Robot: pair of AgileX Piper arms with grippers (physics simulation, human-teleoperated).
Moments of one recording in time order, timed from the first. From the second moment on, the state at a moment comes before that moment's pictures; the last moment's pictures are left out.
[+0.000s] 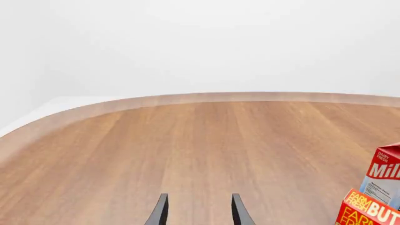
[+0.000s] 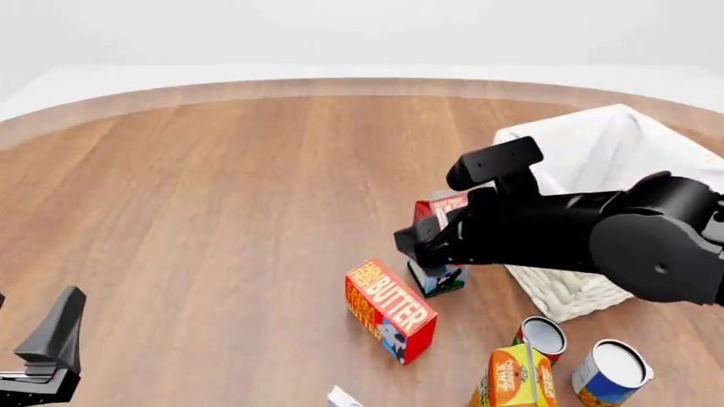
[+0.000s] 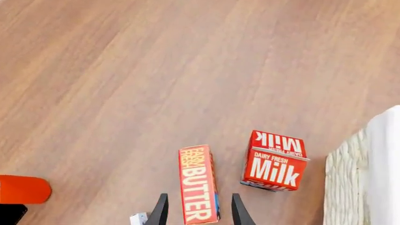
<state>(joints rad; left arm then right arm) 0.00 0.00 0.00 0.00 0.00 0.68 1.22 -0.85 0.38 0.17</state>
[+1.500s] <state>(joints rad) 0.00 0.00 0.00 0.00 0.00 0.68 1.36 -0.70 0.18 0.23</state>
